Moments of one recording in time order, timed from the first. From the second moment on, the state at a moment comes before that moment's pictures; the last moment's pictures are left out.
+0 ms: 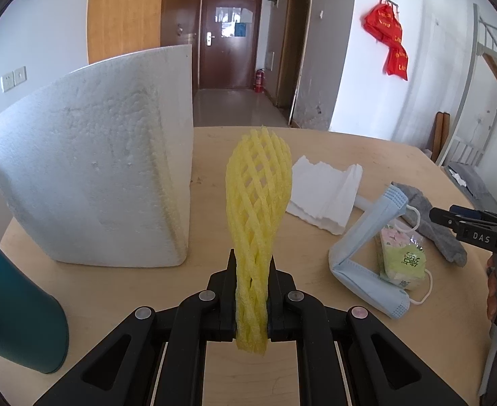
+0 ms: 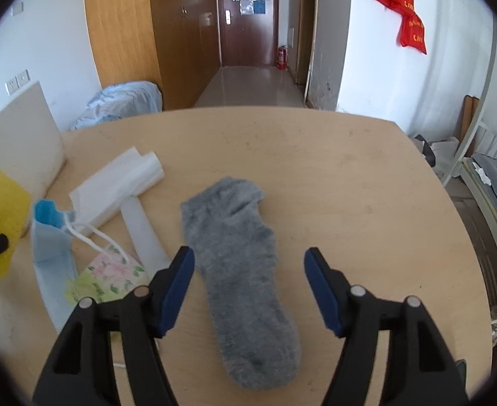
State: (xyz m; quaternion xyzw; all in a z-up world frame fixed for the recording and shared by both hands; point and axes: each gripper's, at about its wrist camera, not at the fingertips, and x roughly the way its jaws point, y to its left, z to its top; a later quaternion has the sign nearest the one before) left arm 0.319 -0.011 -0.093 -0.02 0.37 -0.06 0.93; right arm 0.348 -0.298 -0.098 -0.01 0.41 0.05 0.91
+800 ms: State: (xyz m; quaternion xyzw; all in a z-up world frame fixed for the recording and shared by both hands) left arm 0.314 -0.009 -0.090 -0.02 0.36 -0.07 0.93; right arm 0.347 -0.292 -0.116 -0.03 0.45 0.05 0.89
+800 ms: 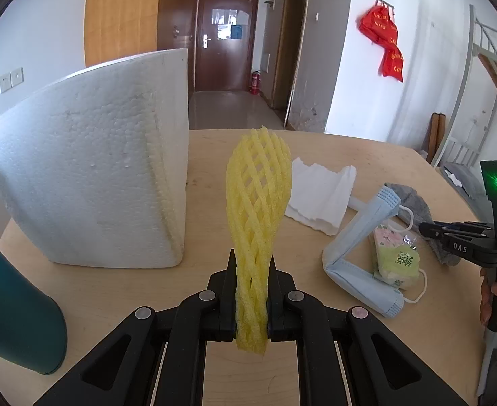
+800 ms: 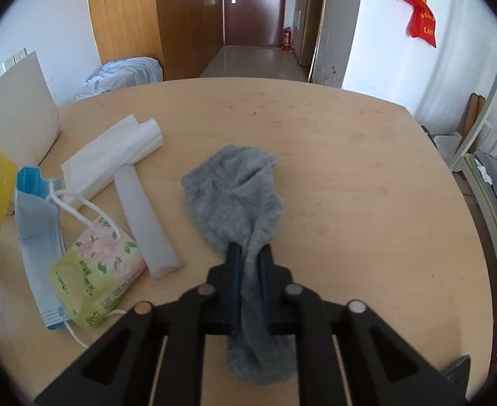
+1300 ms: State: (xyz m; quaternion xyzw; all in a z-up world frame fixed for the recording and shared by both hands) left arm 0.297 -0.010 -0.078 -0.01 0.35 -0.07 0.94; right arm 0.324 -0.292 -0.087 -0.02 0.40 0.05 0.92
